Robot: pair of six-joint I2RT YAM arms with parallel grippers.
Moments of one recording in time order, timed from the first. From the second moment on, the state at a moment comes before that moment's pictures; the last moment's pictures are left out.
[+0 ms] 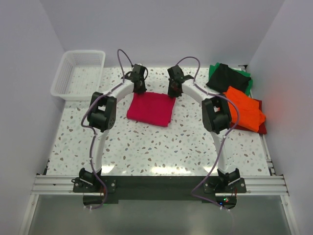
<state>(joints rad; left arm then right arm) -0.36 2.38 1.93 -0.44 -0.19 -0.45 0.43 2.34 1.94 -0.58 0.16 0.51</state>
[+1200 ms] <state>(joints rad) -0.27 1.89 1.58 -0.27 -0.15 -0.40 0.38 1.99 1.48 -0.34 -0.21 0.47</state>
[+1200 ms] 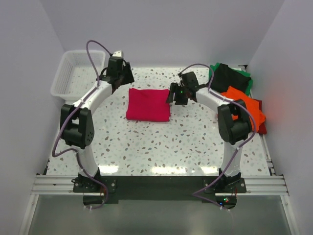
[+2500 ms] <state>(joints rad) 0.05 1.77 1.24 -0.06 0.45 -0.57 0.29 2.29 1.58 -0.08 -0.68 0.57</state>
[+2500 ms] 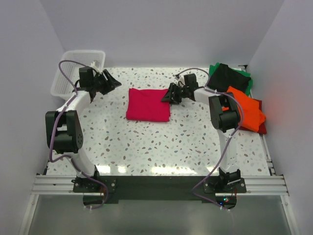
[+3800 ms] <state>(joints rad) 0.07 1.76 1.21 0.00 0.47 -0.62 0.26 1.85 1.52 -0.87 0.11 0.22</state>
